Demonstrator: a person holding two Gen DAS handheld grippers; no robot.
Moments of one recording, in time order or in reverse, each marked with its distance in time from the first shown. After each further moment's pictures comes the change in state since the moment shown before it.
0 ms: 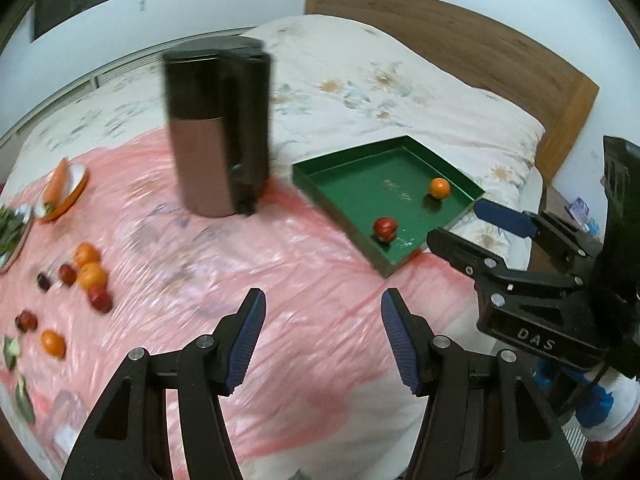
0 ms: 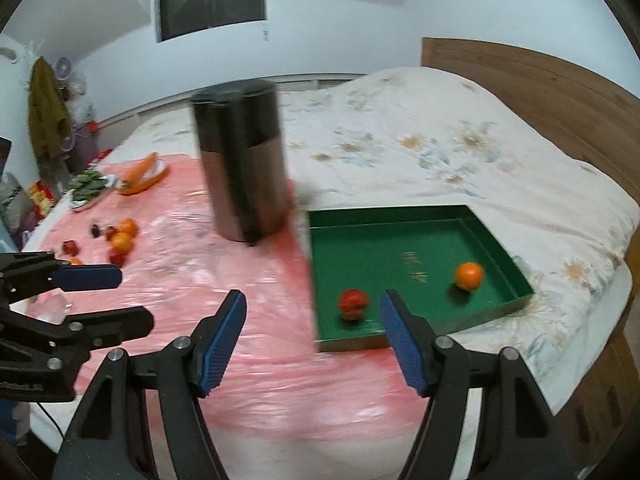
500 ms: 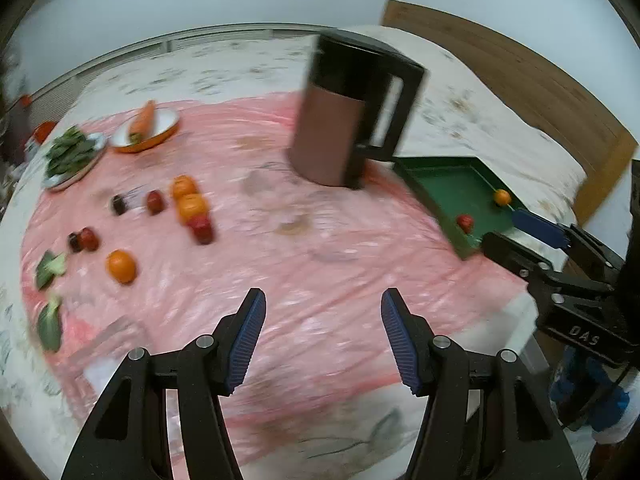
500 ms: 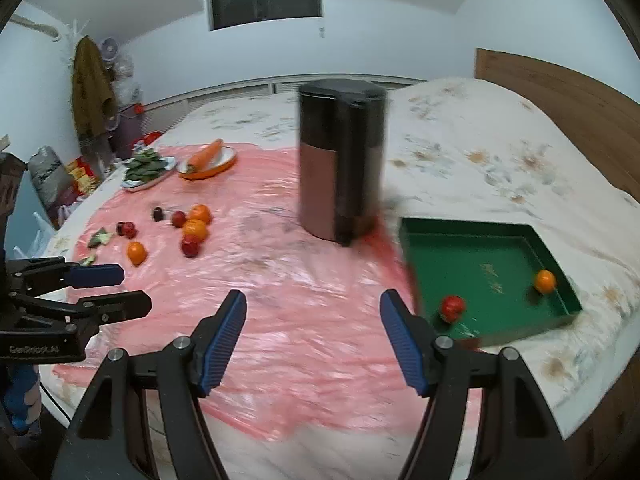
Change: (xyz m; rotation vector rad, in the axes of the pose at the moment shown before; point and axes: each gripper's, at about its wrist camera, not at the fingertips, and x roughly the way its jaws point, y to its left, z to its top) left arm -0.053 0.105 -0.060 -0.199 -0.024 0.119; right arm -0.006 0.094 0.004 -0.097 0.009 0.131
